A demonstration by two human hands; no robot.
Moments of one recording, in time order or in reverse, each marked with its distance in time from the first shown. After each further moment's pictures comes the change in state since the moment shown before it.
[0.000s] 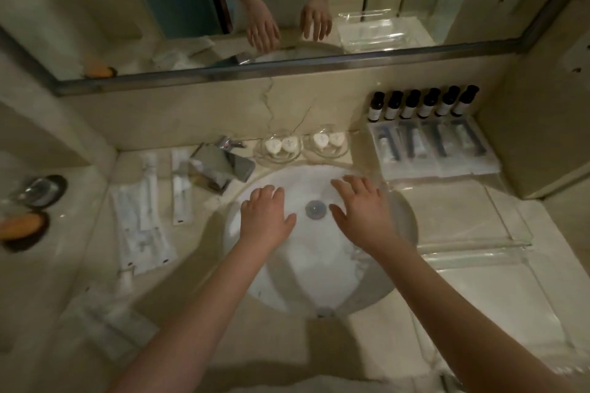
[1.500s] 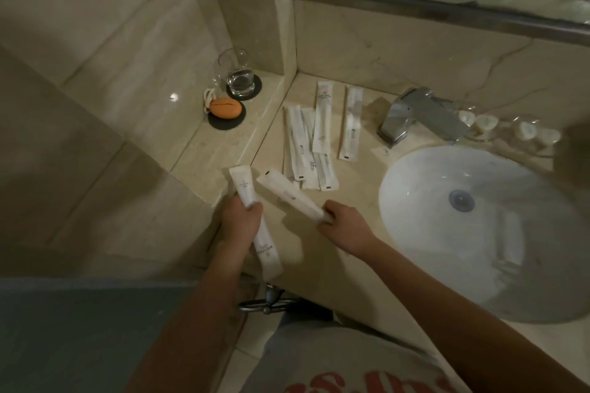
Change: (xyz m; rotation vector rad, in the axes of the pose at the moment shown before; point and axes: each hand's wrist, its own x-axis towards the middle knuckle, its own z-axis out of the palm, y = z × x) left_hand -0.177 -0.306 0.030 -0.900 0.278 -0.996; right_hand -0.041 -0.292 0.146 0.393 -0.585 -0.212
